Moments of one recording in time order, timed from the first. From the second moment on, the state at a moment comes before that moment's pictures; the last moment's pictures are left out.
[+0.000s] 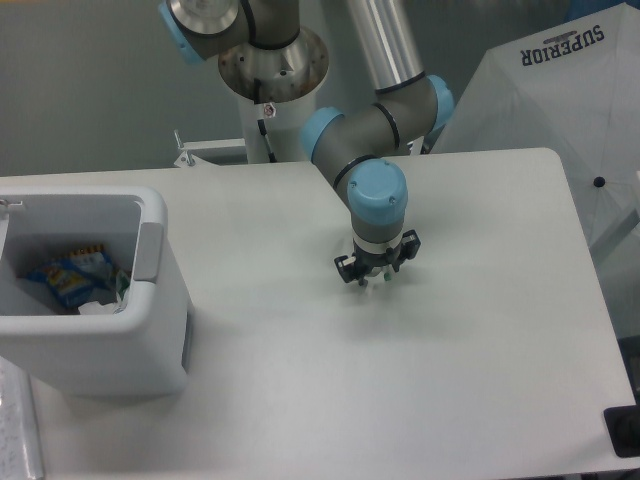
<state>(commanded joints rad) 2.56 -1.97 -1.95 -0.78 1.68 0.22</state>
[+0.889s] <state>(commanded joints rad) 2.59 -1.89 -1.77 -0.80 1.42 0.20</state>
